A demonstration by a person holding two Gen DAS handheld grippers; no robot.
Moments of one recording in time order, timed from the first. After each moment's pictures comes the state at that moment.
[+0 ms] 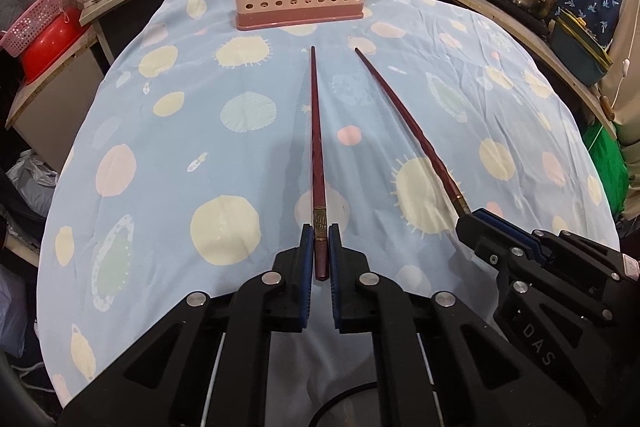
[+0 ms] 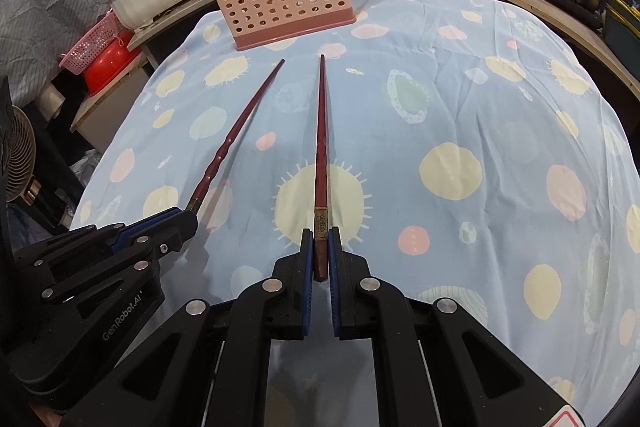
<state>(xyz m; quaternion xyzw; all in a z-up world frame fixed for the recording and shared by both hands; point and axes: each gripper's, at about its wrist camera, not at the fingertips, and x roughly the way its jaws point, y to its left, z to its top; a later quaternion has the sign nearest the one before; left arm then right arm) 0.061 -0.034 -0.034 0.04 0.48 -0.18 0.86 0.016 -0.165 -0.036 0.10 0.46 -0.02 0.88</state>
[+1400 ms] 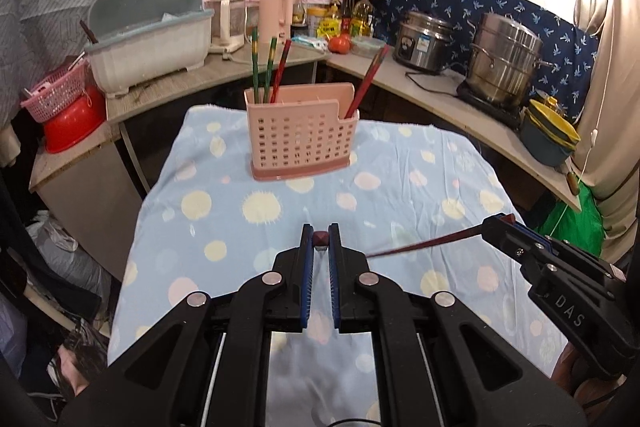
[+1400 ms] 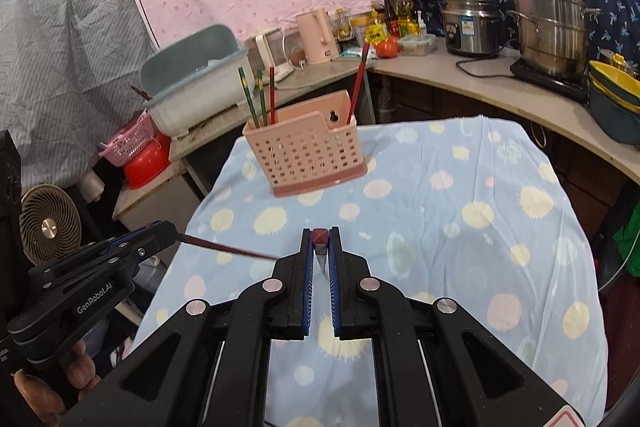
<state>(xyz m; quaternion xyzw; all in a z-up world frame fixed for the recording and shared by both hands) 0.069 -0.016 0.125 0.01 0.35 -0.20 0.92 0.013 -0.192 0.116 0.12 0.32 0.00 0.94</state>
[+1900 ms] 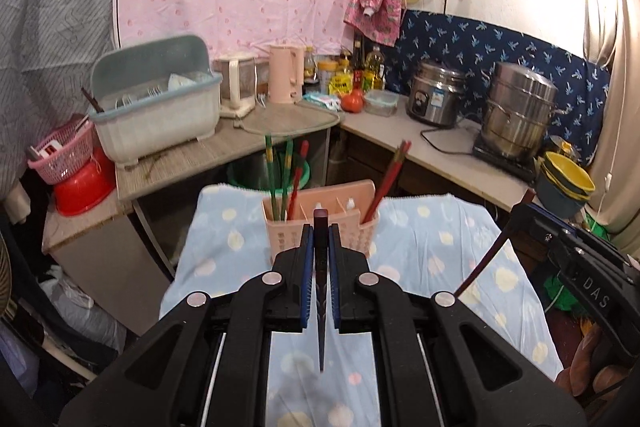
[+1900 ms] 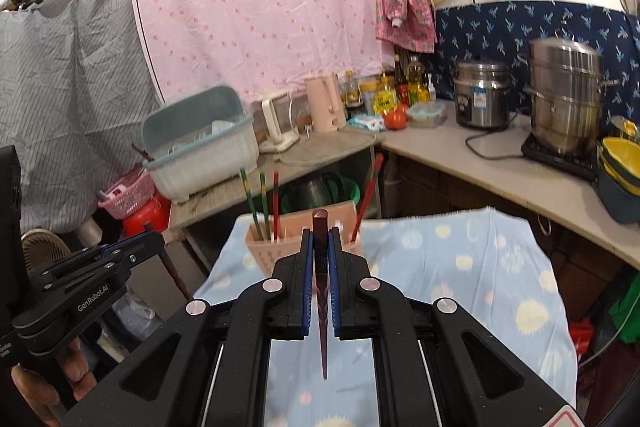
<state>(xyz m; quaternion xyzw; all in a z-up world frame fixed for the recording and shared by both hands) 0.150 -0.024 0.205 0.01 0.27 -0.18 0.95 0.091 -0.211 0.204 0.10 0.23 0.00 0.97</state>
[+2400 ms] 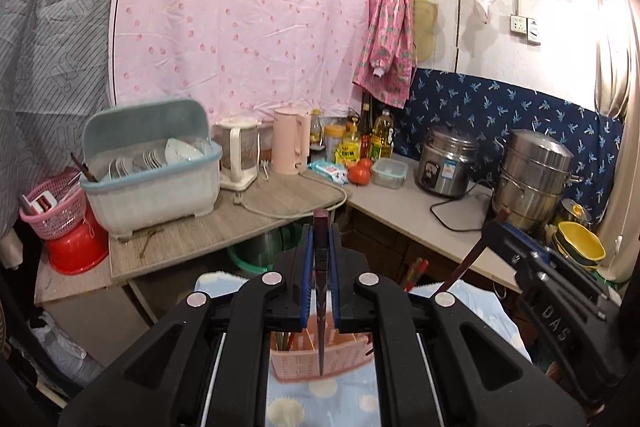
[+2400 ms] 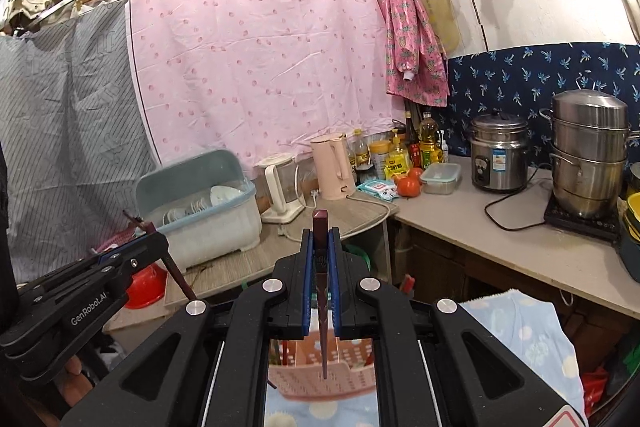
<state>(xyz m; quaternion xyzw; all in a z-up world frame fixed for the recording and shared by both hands) 0.239 -0.039 0.274 -0.02 0.19 -0.17 0.97 0.198 -0.205 0.261 0.10 0.14 -0.01 0.98</state>
